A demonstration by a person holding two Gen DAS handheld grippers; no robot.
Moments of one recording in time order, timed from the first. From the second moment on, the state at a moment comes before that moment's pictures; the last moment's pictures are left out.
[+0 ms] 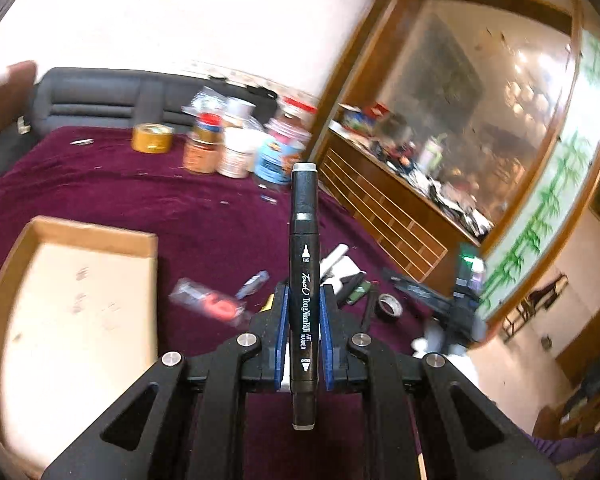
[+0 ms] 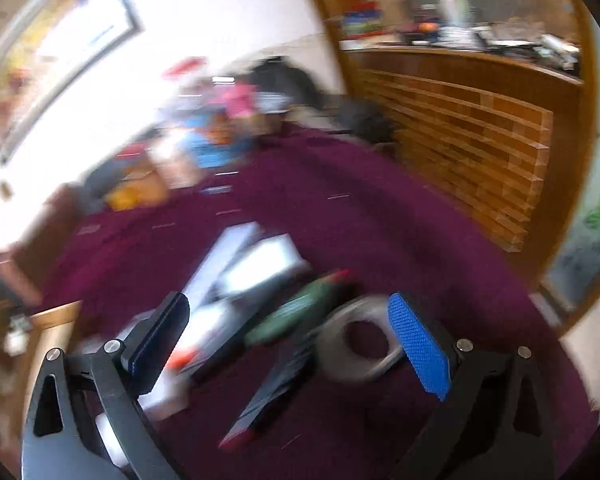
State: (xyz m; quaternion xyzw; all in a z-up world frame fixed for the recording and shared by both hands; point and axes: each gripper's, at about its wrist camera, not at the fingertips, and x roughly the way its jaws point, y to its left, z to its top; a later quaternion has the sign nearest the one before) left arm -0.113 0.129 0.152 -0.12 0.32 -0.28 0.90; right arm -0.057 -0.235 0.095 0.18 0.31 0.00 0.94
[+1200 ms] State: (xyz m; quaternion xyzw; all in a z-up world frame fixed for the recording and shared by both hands) left arm -0.063 0.252 0.093 -0.20 0.39 -0.17 0.88; right arm -0.021 0.008 0.101 0.02 0.44 0.22 0.87
